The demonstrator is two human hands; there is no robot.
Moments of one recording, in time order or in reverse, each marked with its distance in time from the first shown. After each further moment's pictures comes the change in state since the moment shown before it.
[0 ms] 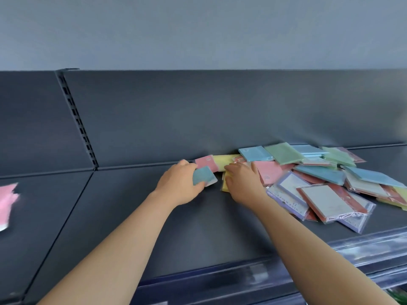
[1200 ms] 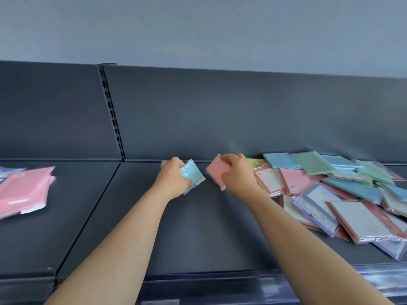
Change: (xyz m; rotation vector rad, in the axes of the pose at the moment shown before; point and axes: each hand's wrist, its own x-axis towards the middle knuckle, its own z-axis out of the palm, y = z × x) left_hand -0.016 -0.051 -0.015 -0.492 0.070 -0.460; right_hand 0.031 -0.060 0.006 0.432 -0.025 0.049
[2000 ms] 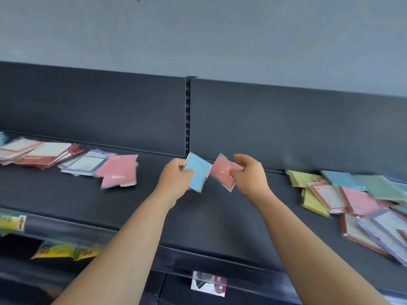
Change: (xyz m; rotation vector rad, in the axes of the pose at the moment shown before) left_hand -0.070 -0.075 -0.105 -0.556 0.220 -0.112; right_hand -0.036 -0.110 0.057 0.389 -0.052 -0.026
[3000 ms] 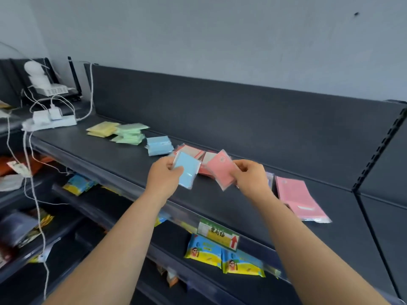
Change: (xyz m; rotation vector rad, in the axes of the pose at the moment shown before) left_hand 0.029 -0.094 -0.448 0.052 0.449 -0.034; right_hand -0.049 -0.227 0.387 0.115 -0.291 -0.063
